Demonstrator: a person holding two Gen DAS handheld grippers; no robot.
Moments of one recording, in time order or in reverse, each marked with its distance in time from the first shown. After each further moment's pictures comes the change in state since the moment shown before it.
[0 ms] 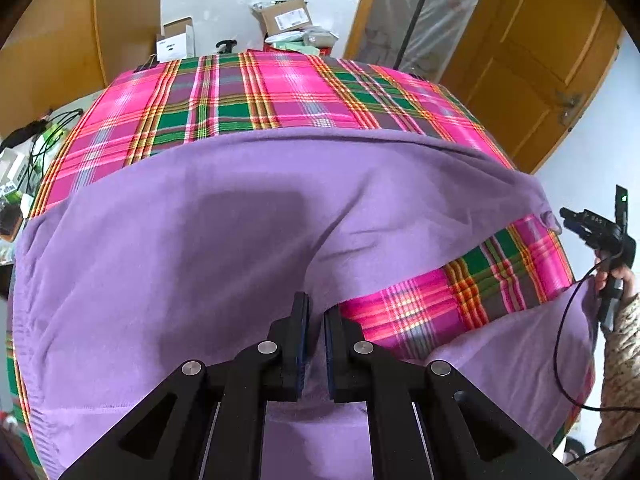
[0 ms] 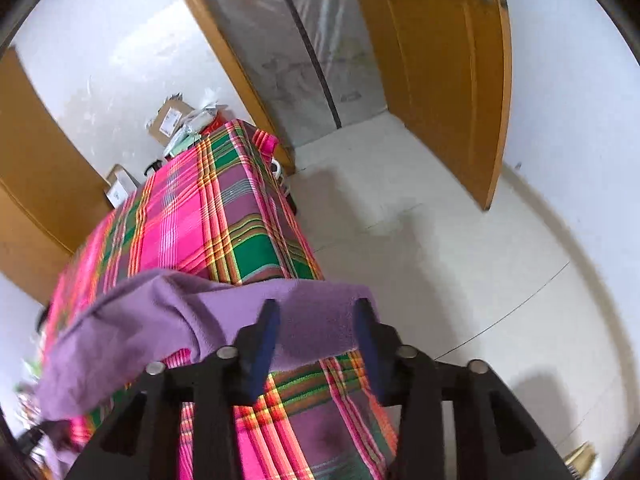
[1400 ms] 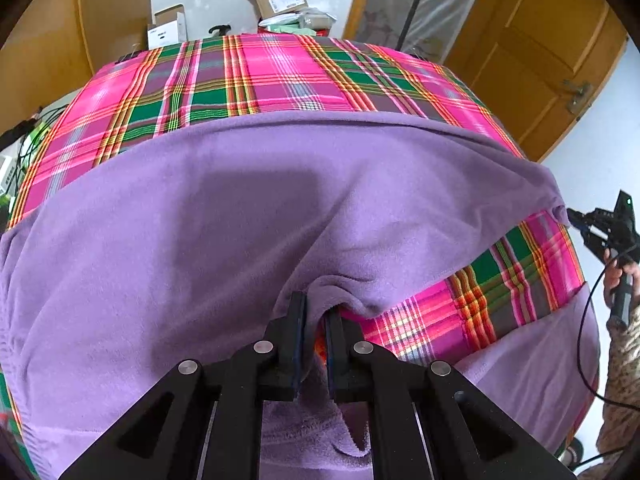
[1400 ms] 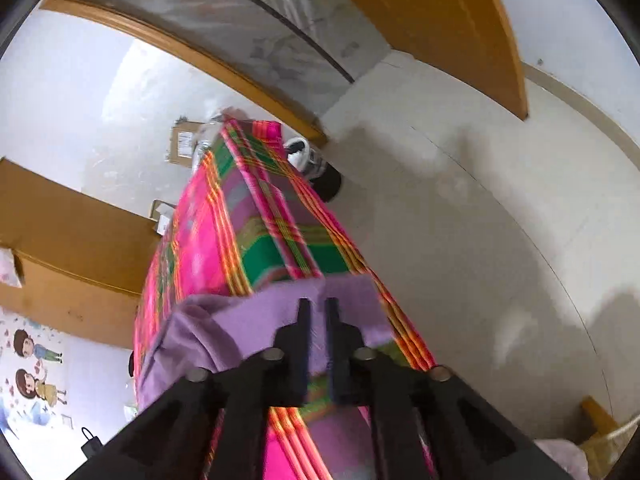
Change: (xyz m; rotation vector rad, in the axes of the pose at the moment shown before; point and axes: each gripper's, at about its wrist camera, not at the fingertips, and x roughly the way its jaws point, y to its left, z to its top) left arm 0.030 -0.014 0.012 -0.001 0.063 0.016; right arm 0.025 -0.067 -0.002 0.299 0.121 0.270
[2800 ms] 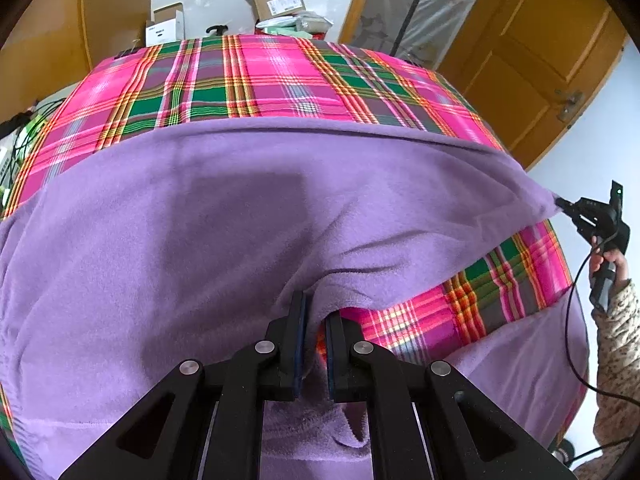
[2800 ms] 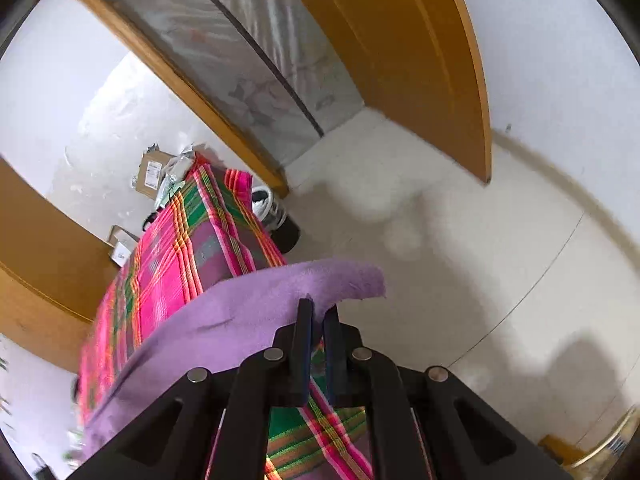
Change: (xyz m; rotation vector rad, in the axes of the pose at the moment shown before) left arm -0.008 0.007 -0.005 -0.022 -0.019 -0.053; right arm -0.020 0.030 0.014 -0.119 -0.224 -0.232
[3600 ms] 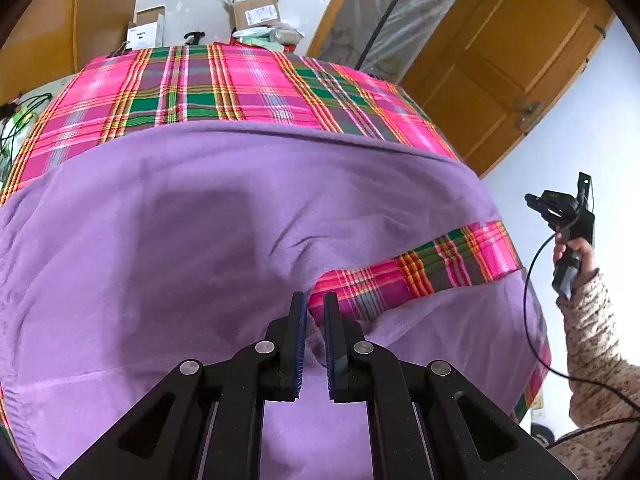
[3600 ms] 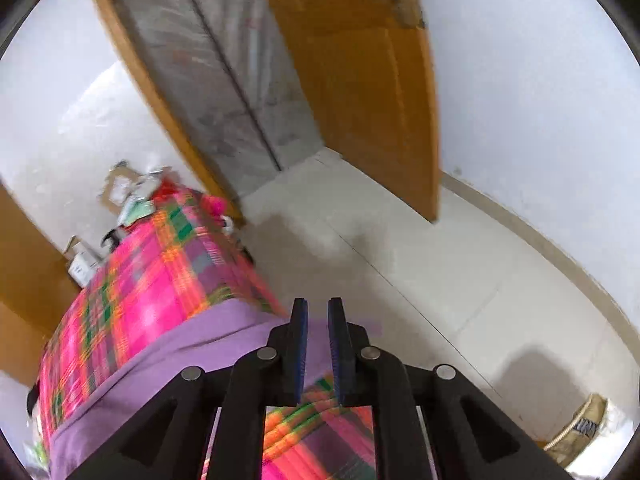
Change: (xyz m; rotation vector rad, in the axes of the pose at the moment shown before) left arm -0.045 0.014 -0.026 0.000 -0.040 -0.148; right arm -0.052 0.063 -0.026 -0.056 -0.128 -0.175
